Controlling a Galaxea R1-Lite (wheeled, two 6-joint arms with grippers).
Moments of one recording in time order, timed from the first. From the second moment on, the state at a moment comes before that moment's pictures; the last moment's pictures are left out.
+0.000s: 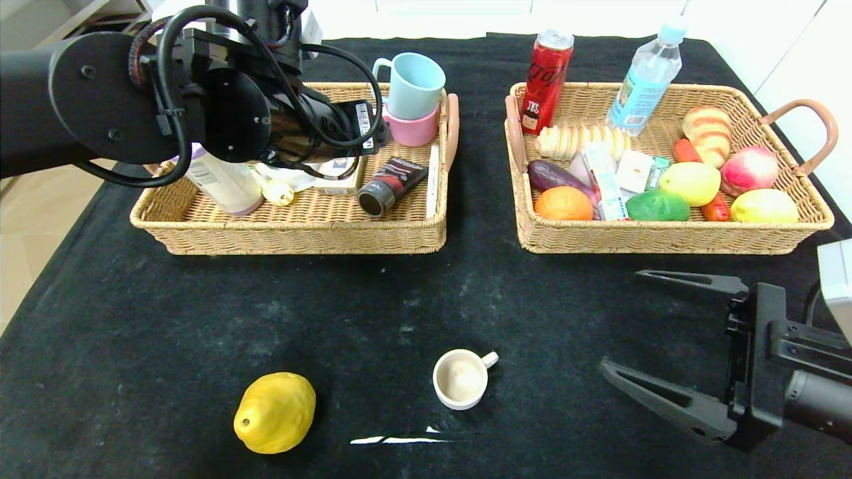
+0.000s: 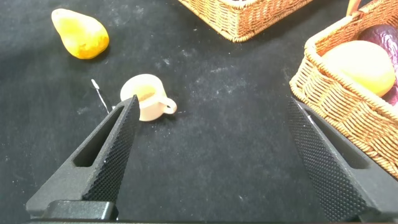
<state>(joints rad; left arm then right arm) -0.49 1.89 -1.87 0.23 0.38 -0.25 0.46 1.32 -0.44 -0.85 0.48 -0.27</state>
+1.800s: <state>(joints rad) -0.81 1.58 -1.27 0.32 0.24 0.05 0.45 1.29 -0.44 -0.85 0.48 -0.27</state>
